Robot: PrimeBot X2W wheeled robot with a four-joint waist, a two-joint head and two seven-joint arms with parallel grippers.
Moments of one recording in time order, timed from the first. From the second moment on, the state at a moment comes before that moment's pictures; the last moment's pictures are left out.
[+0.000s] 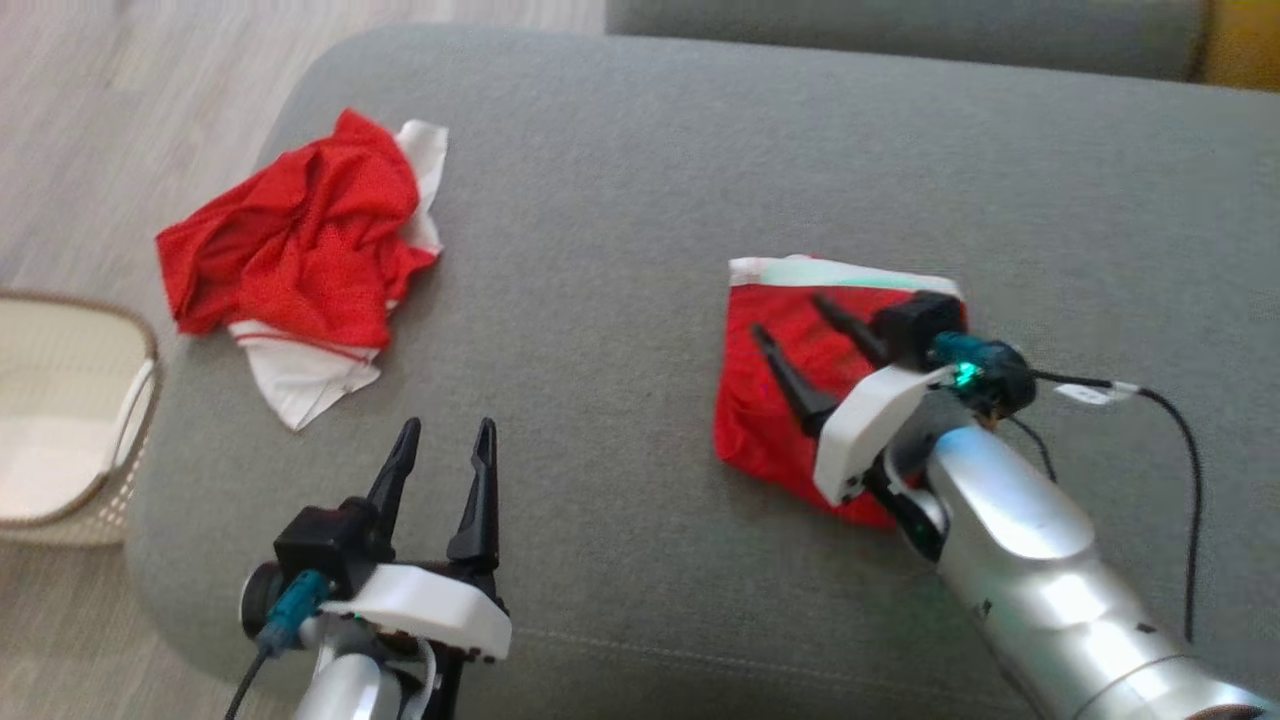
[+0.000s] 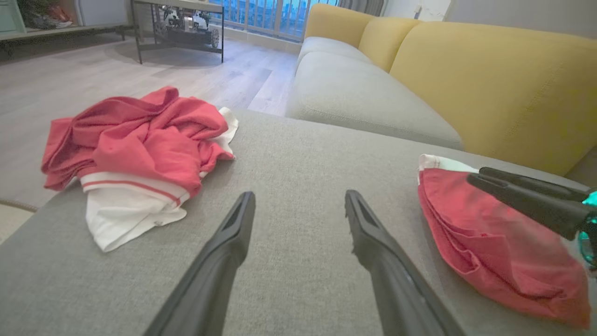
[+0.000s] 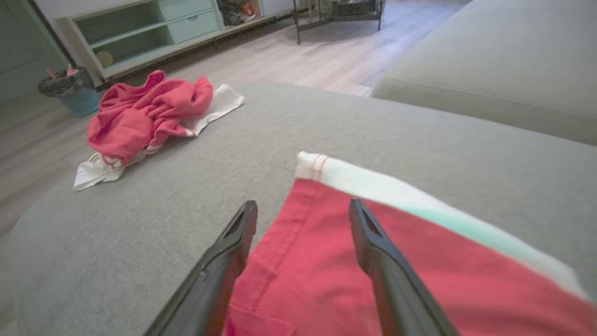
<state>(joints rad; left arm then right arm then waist) -0.04 0.05 -0.31 0.20 -0.28 0.04 -0.26 -0.64 -0.07 0.50 0.90 0.37 0.13 -0.24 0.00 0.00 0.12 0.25</state>
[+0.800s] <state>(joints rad) 0.02 0.05 -0.18 0.07 -0.25 0.05 -0.26 -0.18 -0.10 -0.02 0.24 -0.06 0.13 -0.25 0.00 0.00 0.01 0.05</state>
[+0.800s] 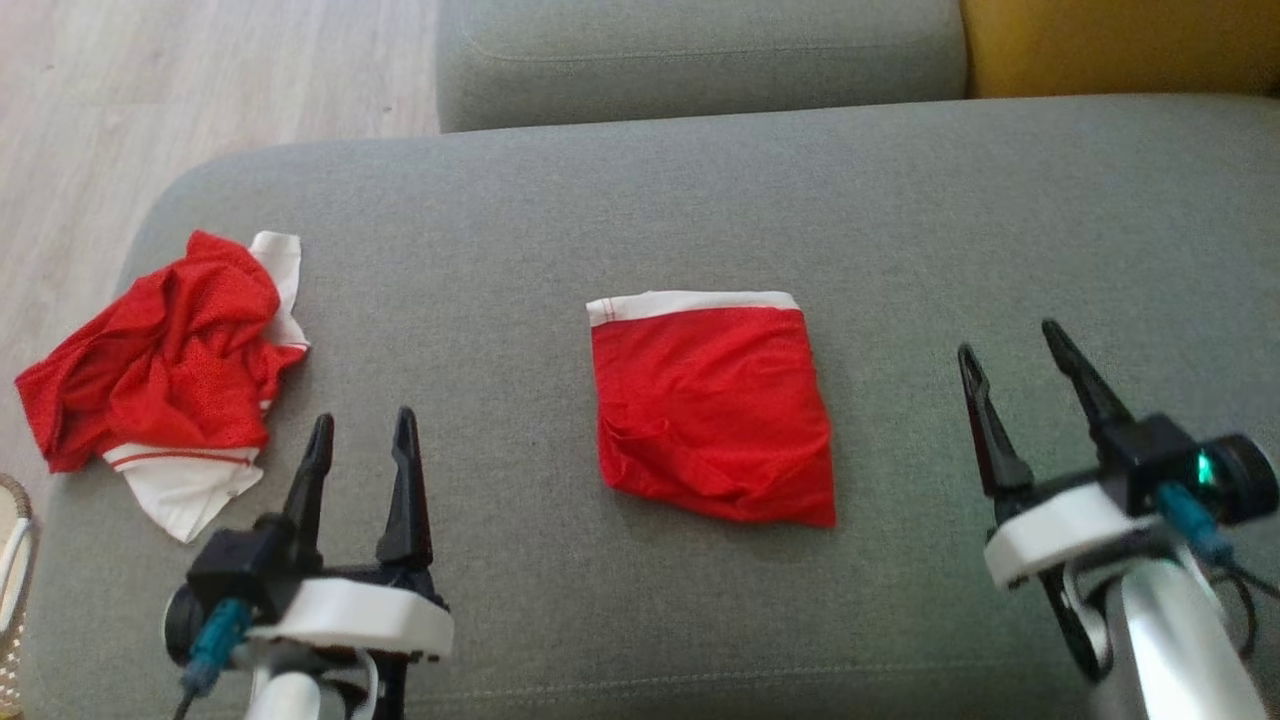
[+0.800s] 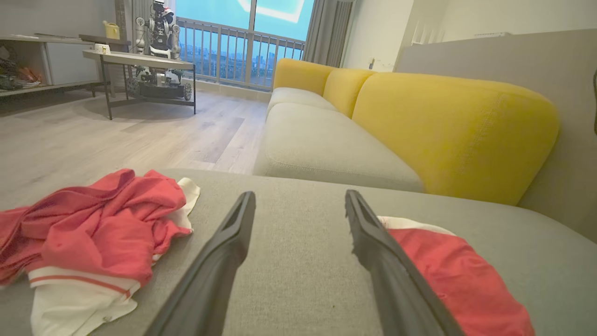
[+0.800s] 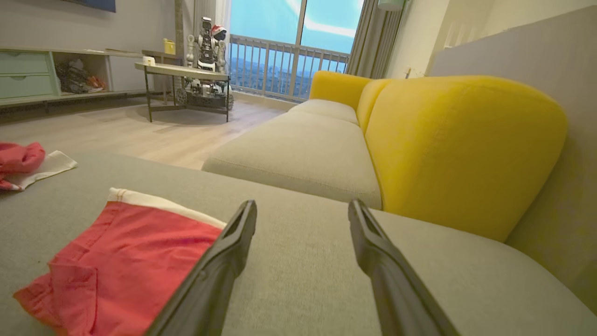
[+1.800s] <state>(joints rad) -0.04 0.05 -0.26 0.09 -0.22 0.03 -0.26 -0.37 -0.13 0.22 0.57 -0.06 0.13 -0.25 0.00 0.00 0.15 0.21</state>
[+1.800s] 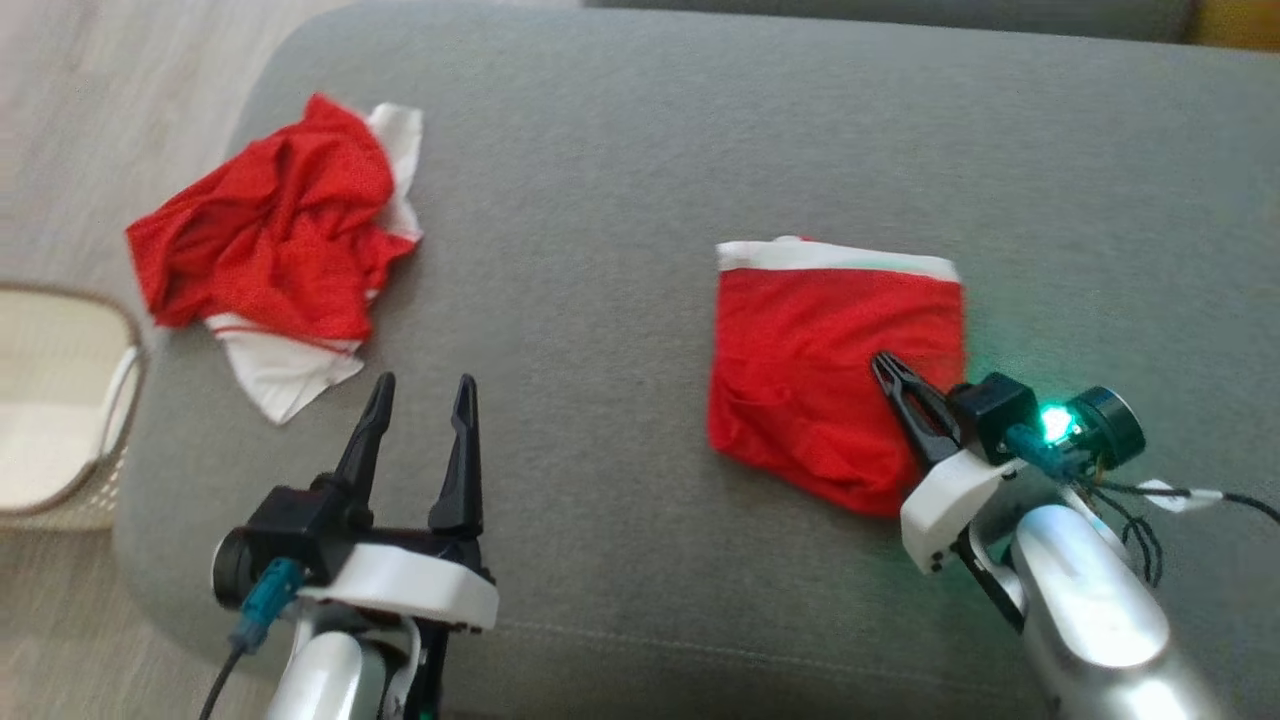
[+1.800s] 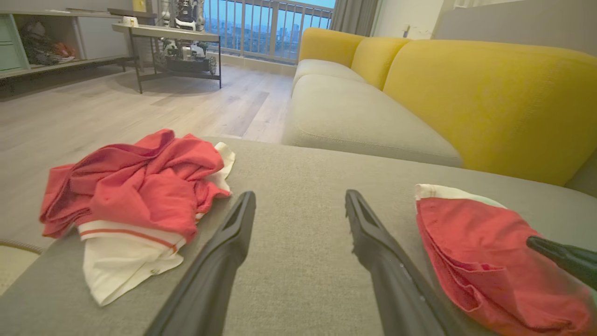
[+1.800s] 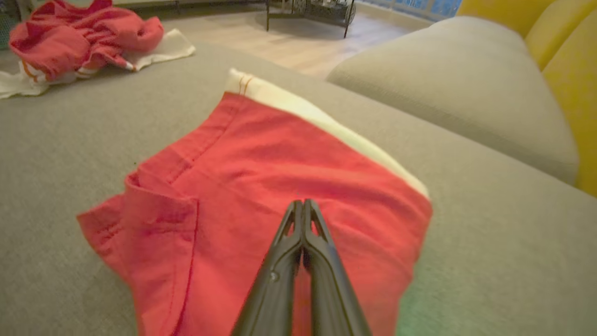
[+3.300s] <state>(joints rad) 0.00 0.05 -0.19 0.09 -0.22 0.05 -0.26 -0.29 -0.12 0.01 0.30 0.07 0.13 -0.26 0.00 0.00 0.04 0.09</state>
